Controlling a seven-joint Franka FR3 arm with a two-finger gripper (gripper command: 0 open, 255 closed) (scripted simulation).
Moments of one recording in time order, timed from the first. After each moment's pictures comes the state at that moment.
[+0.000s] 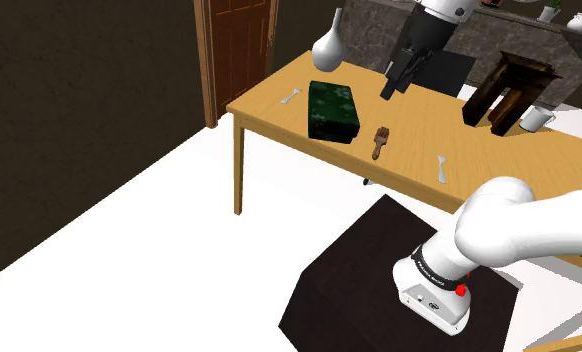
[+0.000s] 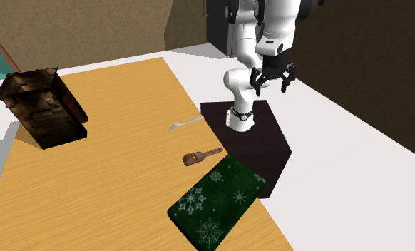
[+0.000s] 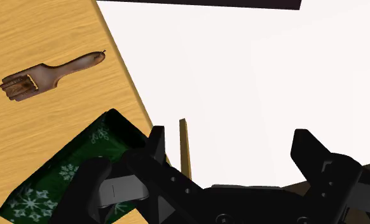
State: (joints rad) arm -0.01 -0.80 -0.06 -2.31 0.05 1.60 -0.09
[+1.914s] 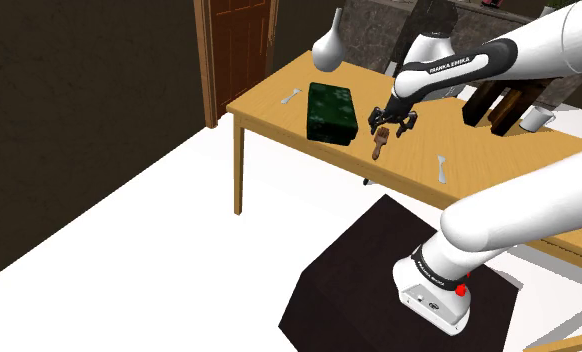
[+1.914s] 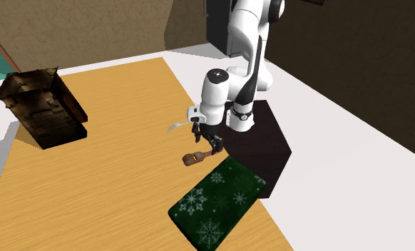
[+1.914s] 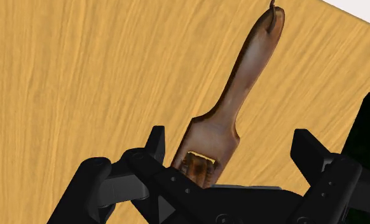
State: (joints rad) arm -0.41 -0.32 -0.16 -2.57 -0.20 2.34 0.39
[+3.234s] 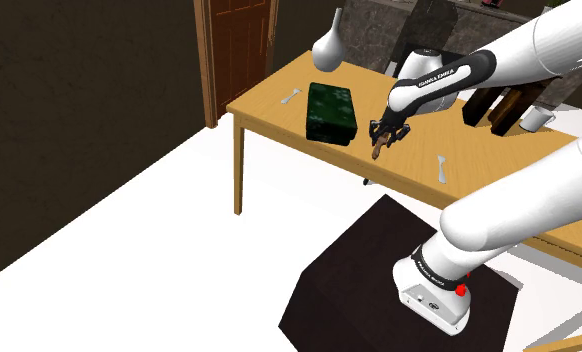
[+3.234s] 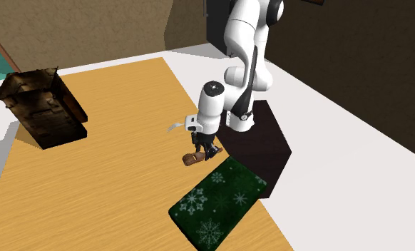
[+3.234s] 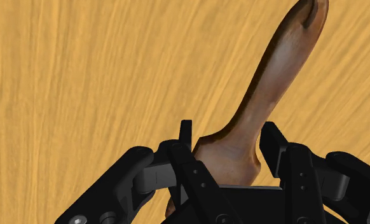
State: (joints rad) arm -0.42 -0.21 -0.17 -2.60 -0.21 2.47 0.40
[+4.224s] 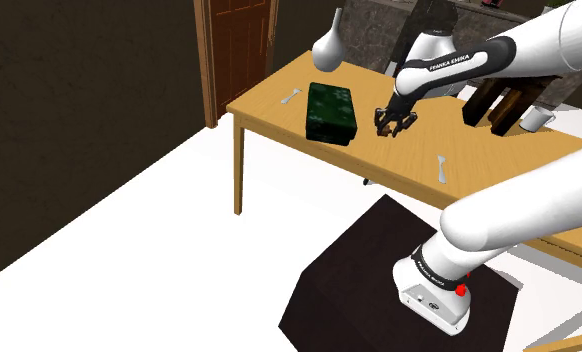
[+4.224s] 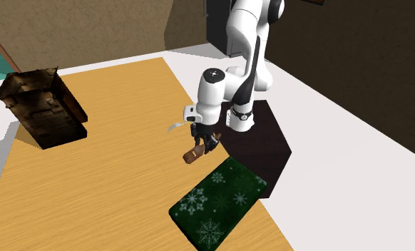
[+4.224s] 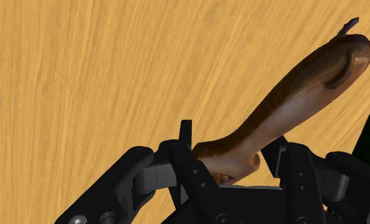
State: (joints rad) arm -0.42 -0.30 -0.17 -2.55 -0.20 2.33 0.39
